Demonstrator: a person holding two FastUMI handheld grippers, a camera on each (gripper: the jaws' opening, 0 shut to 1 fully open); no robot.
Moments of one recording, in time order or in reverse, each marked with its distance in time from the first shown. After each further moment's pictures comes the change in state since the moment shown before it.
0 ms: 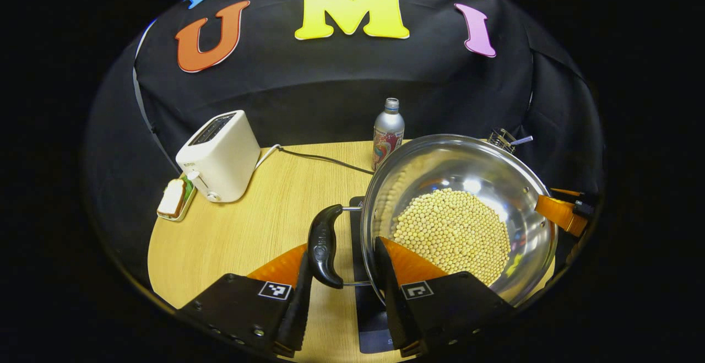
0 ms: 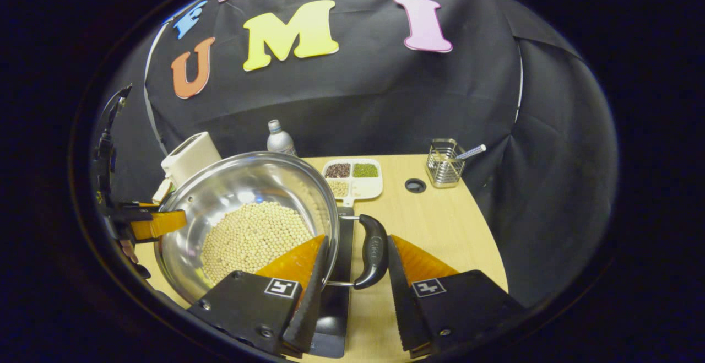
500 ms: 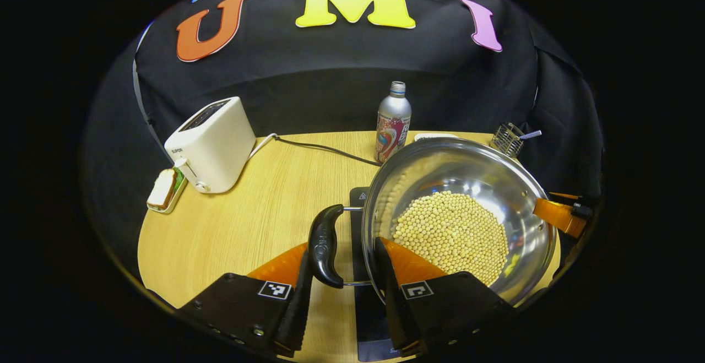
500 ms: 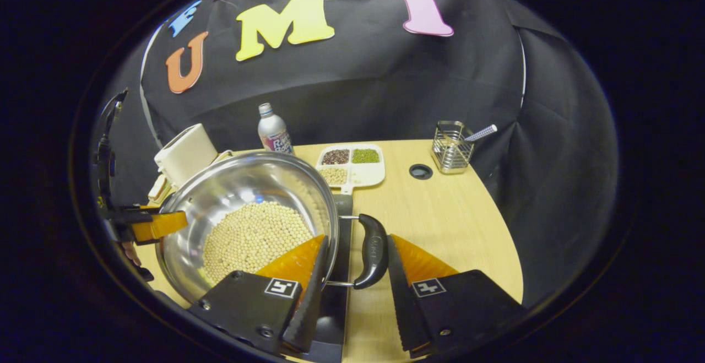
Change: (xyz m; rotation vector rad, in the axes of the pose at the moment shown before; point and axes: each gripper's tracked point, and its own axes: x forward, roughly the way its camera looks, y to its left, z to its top) left arm 0.030 -0.003 -0.020 -0.025 0.007 0.003; right arm 0.030 -0.004 -0.021 0.031 0.039 0.010
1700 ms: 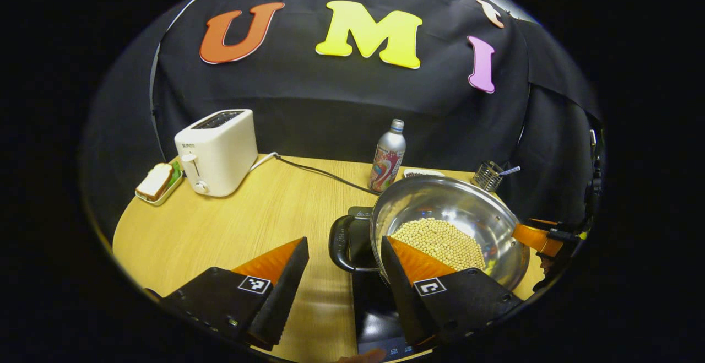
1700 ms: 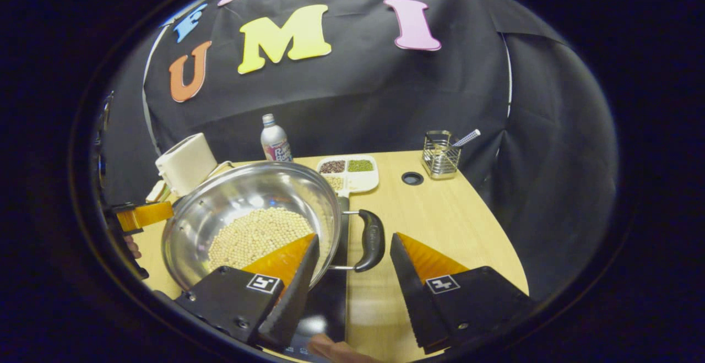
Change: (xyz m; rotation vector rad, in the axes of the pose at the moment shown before) left arm -0.047 0.016 0.013 -0.106 -0.246 -0.087; right arm -0.033 0.001 -0.010 0.012 -0.141 -0.020
